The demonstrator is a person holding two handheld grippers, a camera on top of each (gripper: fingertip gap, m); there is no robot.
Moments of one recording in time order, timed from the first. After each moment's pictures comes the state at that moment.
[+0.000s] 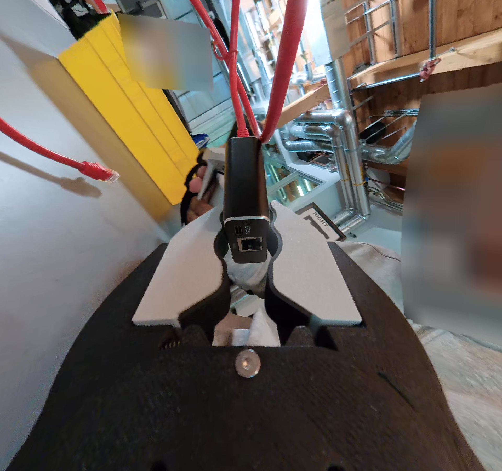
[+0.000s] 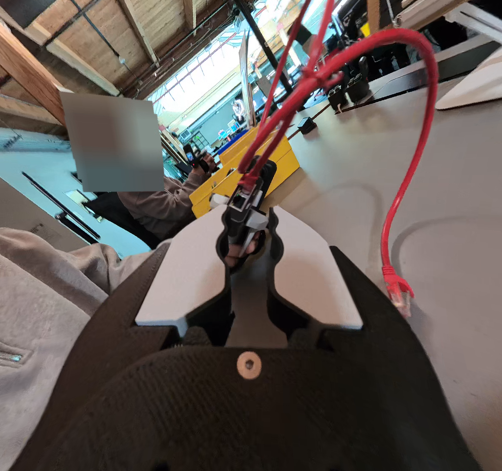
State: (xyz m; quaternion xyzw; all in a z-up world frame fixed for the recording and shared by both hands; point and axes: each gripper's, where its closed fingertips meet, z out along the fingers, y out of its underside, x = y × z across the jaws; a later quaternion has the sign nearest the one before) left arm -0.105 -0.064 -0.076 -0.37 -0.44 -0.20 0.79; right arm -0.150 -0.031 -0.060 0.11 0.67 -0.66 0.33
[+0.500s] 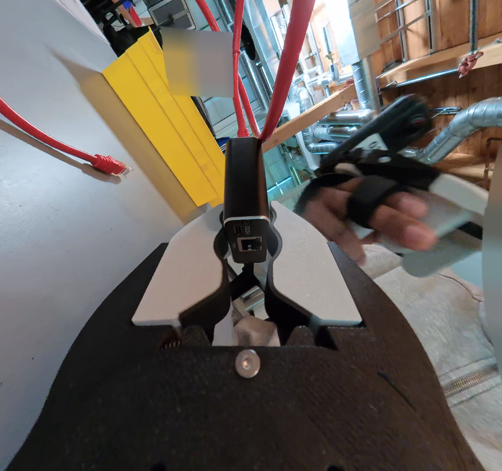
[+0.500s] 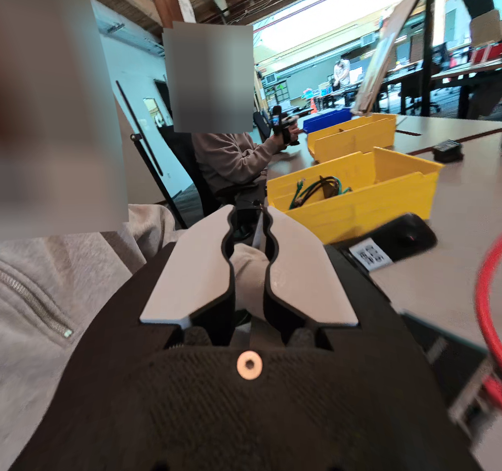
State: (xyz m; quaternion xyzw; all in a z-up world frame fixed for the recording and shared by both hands) left arm -0.114 -0.072 -0.090 -0.39 -0.47 -0.17 0.77; right arm -0.010 -0.087 0.031 -0.13 0.65 -0.65 0.37
